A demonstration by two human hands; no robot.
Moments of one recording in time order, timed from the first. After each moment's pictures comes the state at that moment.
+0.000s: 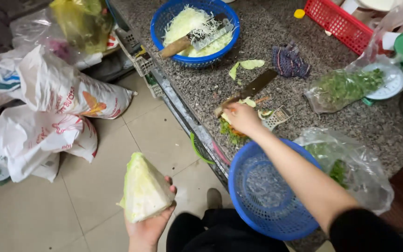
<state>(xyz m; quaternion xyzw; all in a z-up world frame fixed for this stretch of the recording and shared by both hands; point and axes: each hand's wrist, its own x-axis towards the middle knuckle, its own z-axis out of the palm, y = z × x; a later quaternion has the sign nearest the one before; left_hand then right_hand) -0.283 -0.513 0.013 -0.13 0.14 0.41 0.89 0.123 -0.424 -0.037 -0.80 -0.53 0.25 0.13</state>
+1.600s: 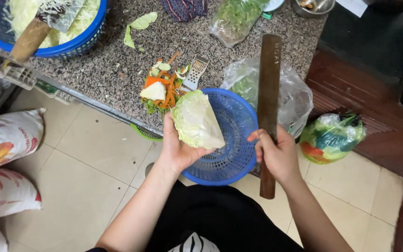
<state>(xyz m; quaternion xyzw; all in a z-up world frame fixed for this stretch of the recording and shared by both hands) -0.037 -0.489 0.027 -0.05 0.16 -0.08 0.98 0.055 -0.706 0.124 -0.82 -0.05 0.22 0.52</state>
